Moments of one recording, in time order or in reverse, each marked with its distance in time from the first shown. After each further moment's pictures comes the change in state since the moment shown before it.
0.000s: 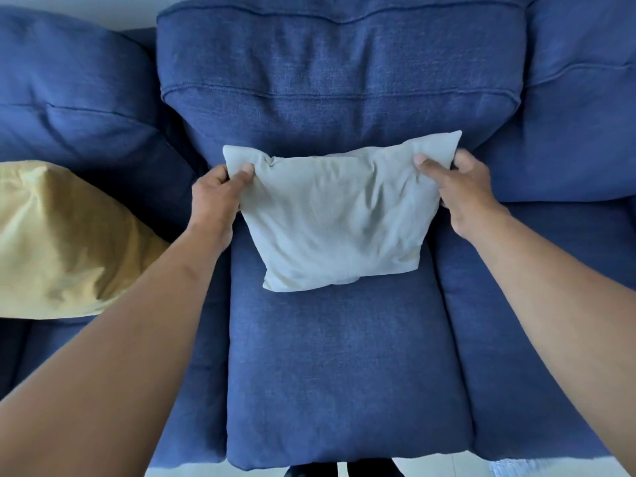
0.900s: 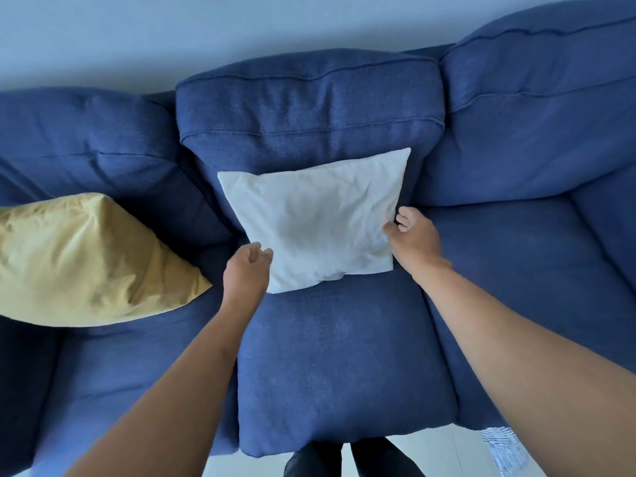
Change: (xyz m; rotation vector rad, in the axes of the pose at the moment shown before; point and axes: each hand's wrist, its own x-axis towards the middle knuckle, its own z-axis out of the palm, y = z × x) left_hand -0.155 -0.018 0.006 0.518 0.014 -0.076; right_hand -0.116 0.017 -0.023 -0.415 0.002 0.002
